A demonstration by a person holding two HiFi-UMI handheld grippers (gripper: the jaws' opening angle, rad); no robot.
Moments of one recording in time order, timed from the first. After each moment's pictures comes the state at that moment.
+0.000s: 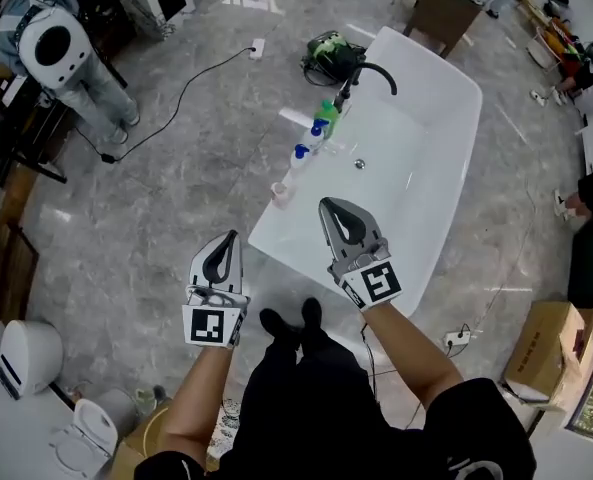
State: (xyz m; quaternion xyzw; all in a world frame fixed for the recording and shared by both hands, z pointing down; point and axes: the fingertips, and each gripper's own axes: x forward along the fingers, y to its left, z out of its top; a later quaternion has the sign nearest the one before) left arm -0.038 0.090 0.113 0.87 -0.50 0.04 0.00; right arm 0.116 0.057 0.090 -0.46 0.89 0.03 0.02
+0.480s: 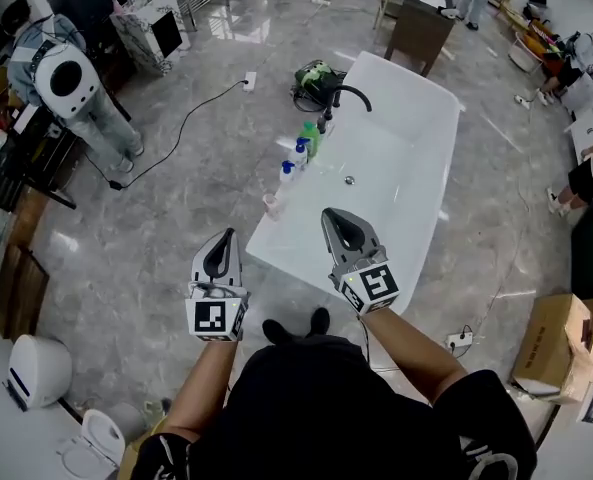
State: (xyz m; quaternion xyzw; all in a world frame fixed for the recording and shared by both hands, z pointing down) left arm -0.021 0.148 0.036 0.86 -0.51 0.03 -0.03; right arm 0.153 0.141 0.031 -0.50 0.87 0.01 0.02
